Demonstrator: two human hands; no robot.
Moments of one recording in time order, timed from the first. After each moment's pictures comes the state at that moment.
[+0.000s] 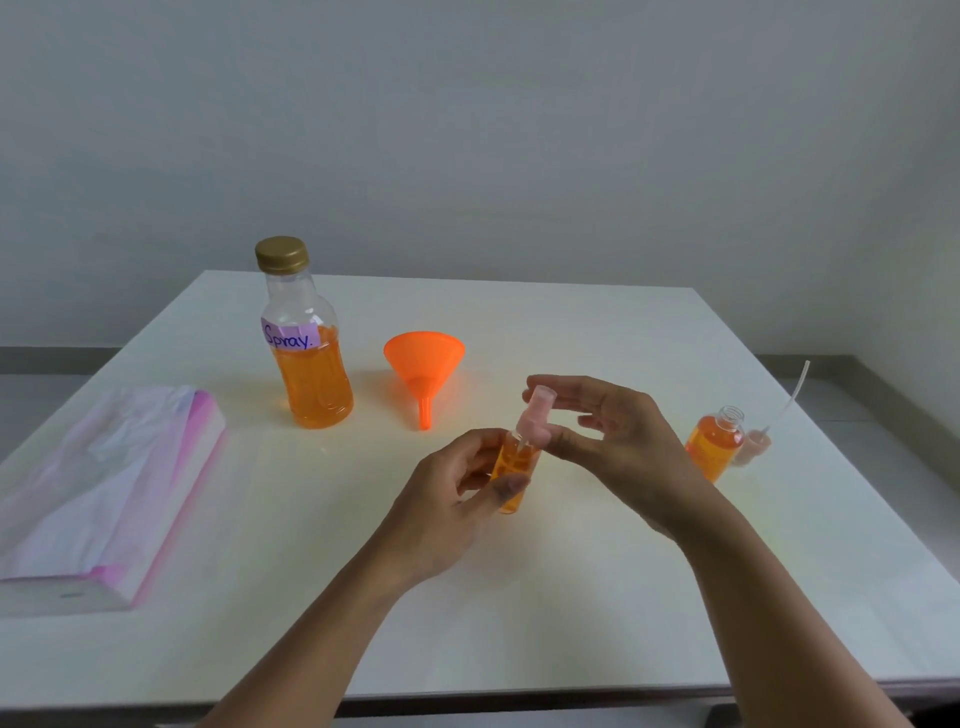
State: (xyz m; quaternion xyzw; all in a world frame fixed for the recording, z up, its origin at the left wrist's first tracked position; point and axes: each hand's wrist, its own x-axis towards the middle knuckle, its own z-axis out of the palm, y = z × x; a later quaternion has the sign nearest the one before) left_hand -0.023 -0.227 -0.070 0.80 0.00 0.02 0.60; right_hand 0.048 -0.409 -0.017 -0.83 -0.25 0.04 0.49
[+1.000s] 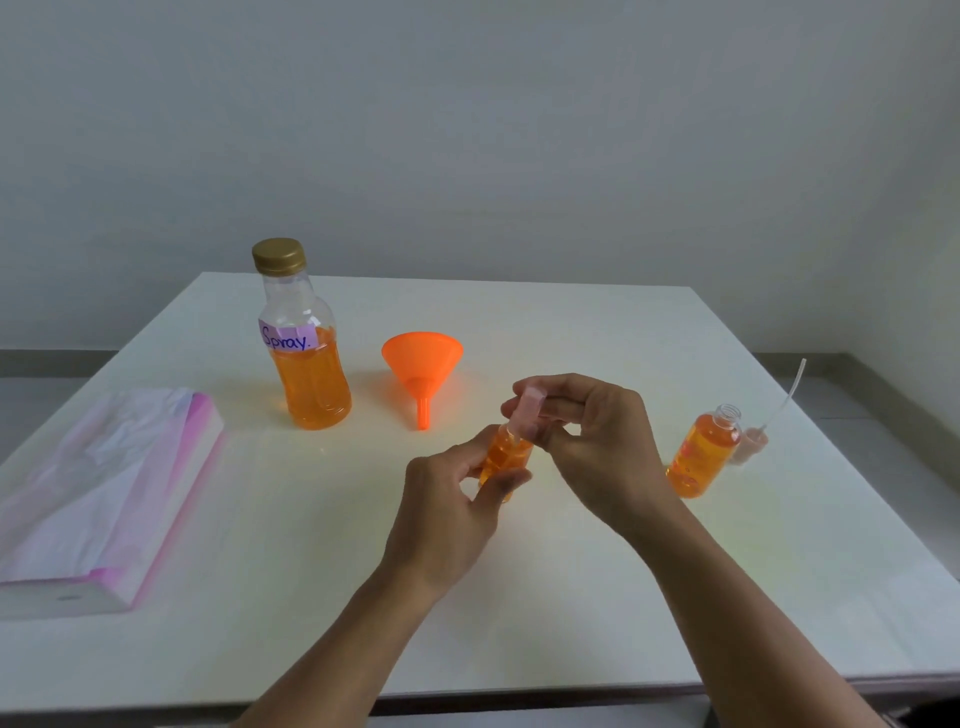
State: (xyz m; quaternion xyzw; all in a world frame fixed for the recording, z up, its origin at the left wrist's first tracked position) left_hand -0.030 -0.246 -0.067 0.85 0.05 0.18 0.49; right_hand 0.038 -0.384 -0.021 -0.80 -0.21 -0.03 0.56
